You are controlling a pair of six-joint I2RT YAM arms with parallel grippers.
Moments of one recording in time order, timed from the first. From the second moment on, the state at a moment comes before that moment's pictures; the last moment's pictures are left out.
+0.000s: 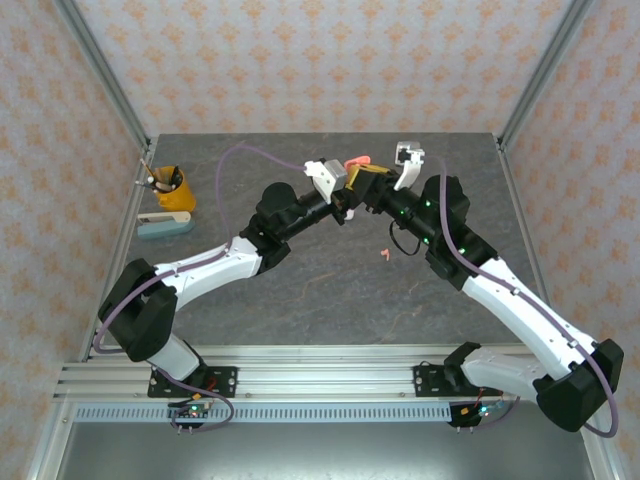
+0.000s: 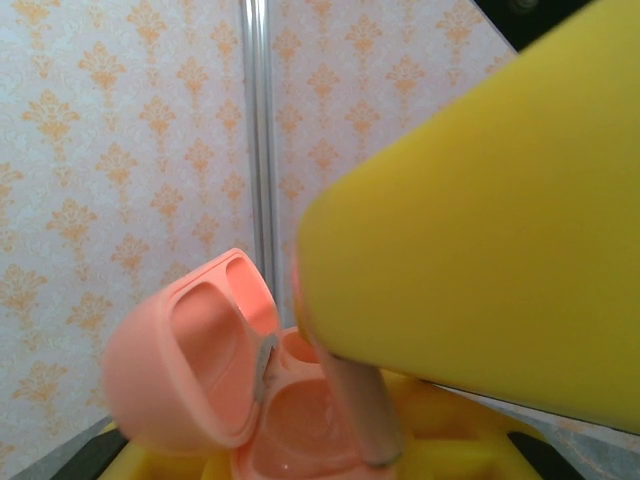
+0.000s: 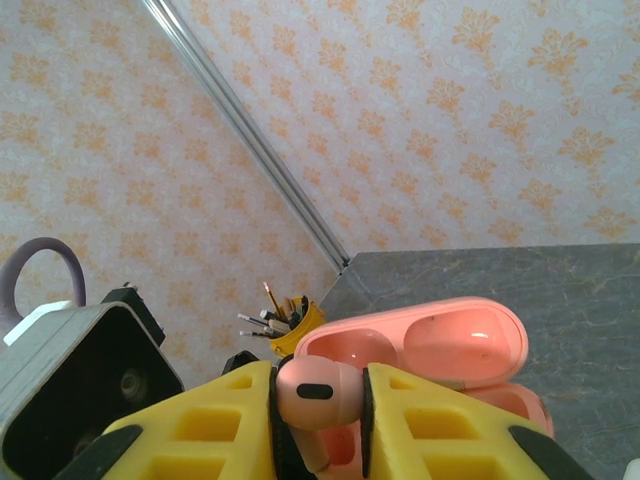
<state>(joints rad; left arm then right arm) -0.69 1.56 1.05 0.70 0.23 -0.04 0.61 1.08 1.03 0.04 -0.14 0.54</state>
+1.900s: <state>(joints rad) -0.78 1.58 1.08 0.71 -0.13 -0.02 0.61 1.07 1.01 0.09 -0.07 0.59</state>
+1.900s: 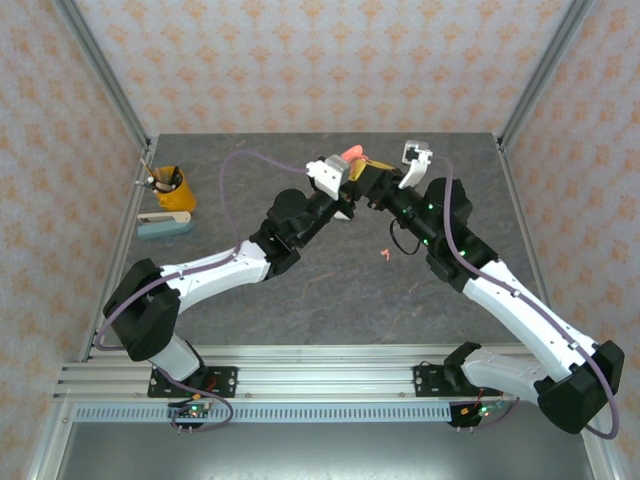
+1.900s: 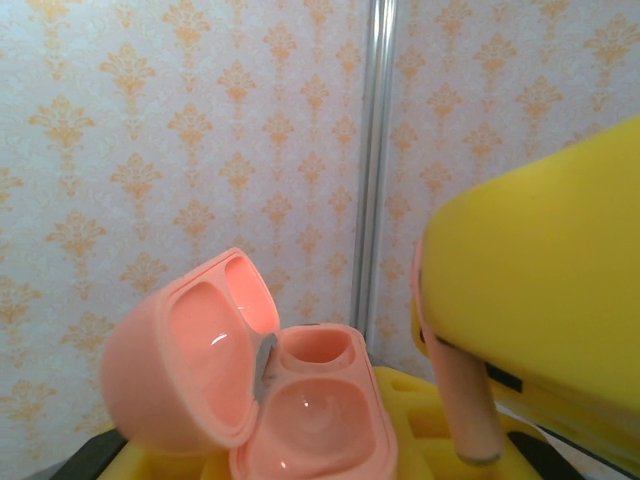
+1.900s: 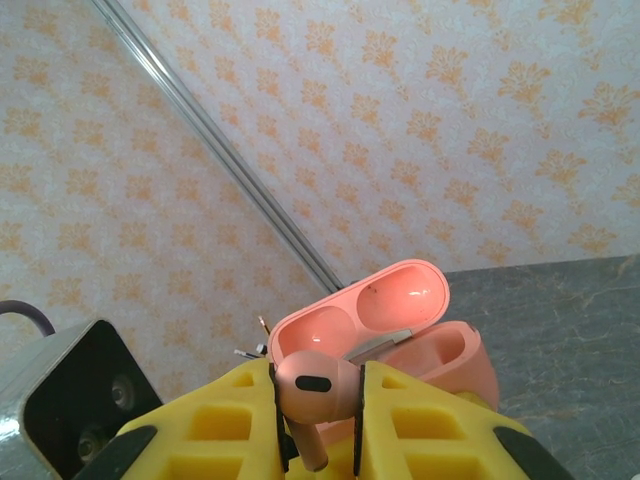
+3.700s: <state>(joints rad) -0.78 1.58 1.08 0.69 -0.13 0.01 0.61 1.15 1.08 0.06 -0.08 0.53</state>
